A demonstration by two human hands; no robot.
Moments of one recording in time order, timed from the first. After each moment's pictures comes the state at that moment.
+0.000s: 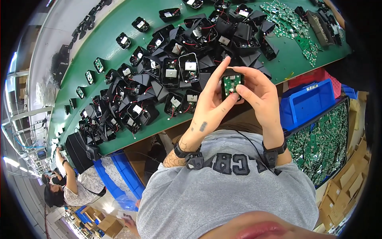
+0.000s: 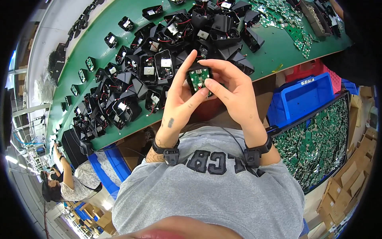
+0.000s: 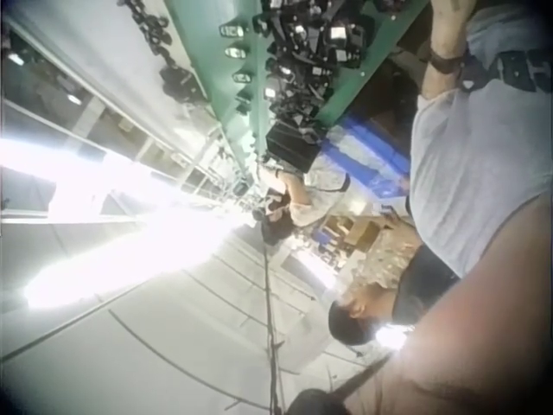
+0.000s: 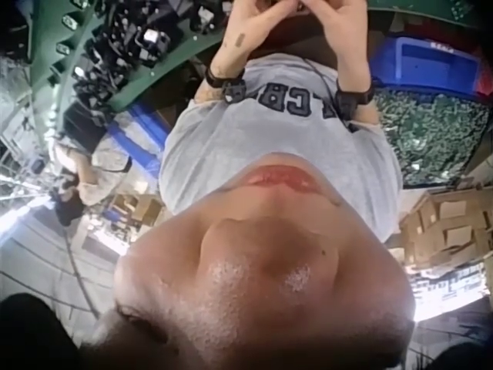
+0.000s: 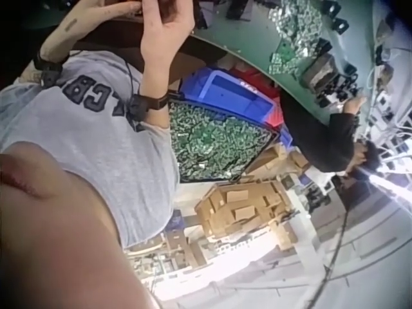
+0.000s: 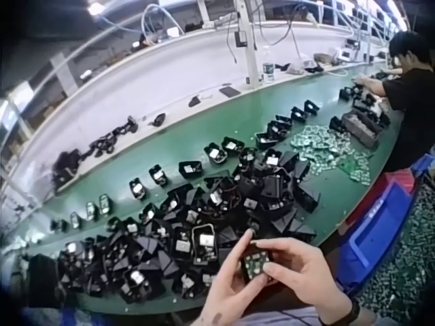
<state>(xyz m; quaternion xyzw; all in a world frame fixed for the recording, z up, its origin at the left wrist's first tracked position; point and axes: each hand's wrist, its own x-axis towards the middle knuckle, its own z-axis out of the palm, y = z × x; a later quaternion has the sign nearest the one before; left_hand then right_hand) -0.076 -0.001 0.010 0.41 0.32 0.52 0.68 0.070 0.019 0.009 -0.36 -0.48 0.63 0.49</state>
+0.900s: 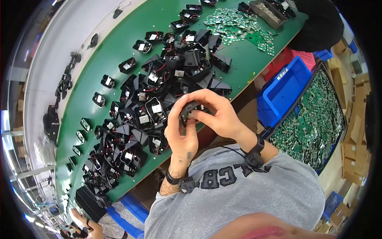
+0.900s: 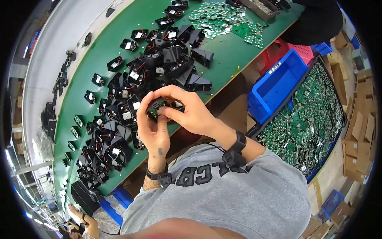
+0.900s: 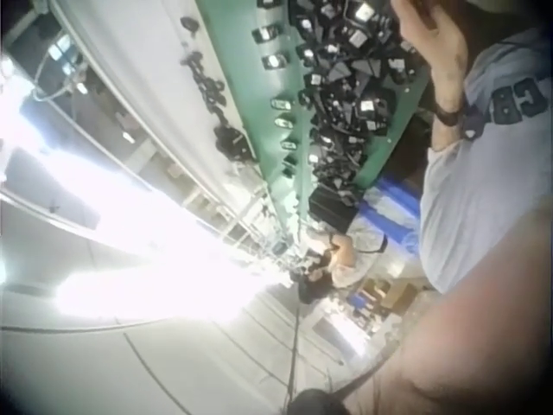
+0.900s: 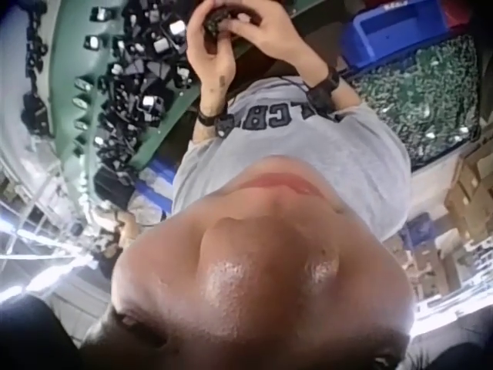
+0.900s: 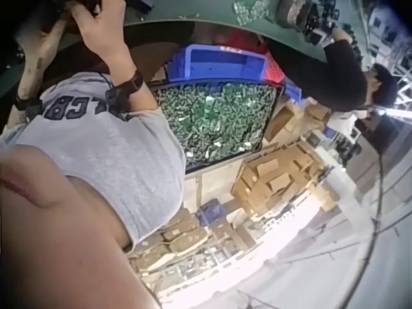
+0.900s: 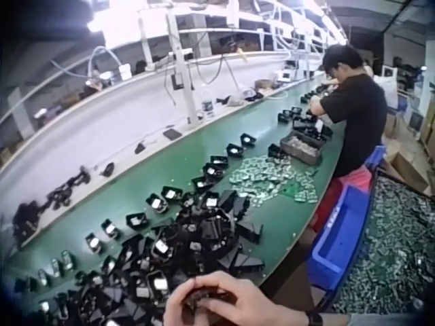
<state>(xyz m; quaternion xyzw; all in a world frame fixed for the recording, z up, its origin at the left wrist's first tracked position) -0.065 0.009 0.011 0.62 0.39 0.58 0.35 0.066 0.031 0.010 -0.31 -0.58 0.54 0.53</state>
